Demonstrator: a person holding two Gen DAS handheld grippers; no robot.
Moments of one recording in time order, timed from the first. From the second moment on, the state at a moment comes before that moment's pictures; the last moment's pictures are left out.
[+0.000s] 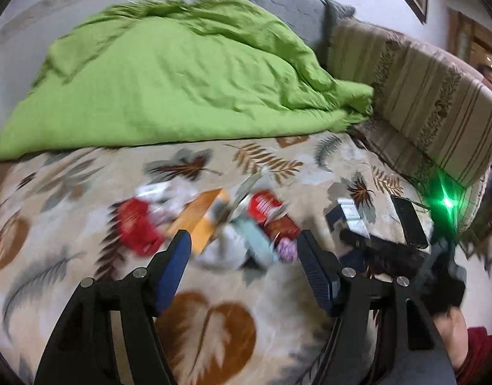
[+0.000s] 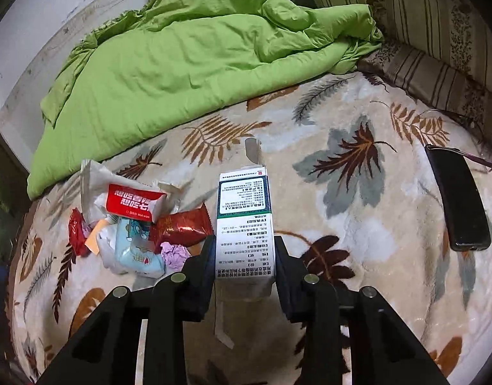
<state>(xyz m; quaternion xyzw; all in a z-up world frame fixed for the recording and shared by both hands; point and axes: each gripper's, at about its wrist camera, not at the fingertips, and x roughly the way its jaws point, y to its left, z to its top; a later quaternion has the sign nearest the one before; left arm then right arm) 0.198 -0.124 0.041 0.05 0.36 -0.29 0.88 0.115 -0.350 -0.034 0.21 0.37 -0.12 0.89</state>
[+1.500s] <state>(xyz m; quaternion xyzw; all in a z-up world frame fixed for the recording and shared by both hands) 0.114 0.049 -0.055 -0.15 0.40 -0.18 0.88 0.128 -0.193 -0.047 0.05 0.41 0.17 0.89</state>
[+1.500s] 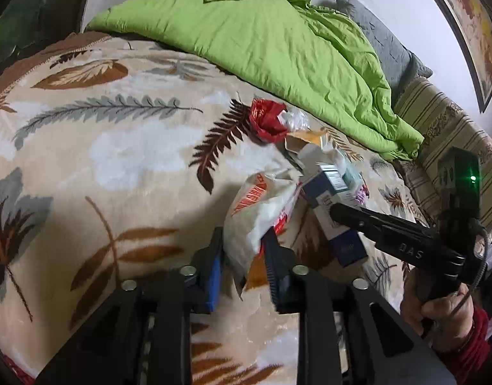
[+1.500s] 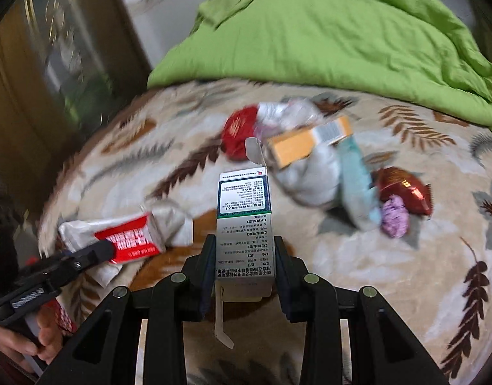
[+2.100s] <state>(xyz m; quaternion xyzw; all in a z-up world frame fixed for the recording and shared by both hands) 0.139 0.021 -0.069 -0.12 0.39 -0.17 0.90 0.126 -0.180 -0.055 0.03 0.43 0.19 0.88</state>
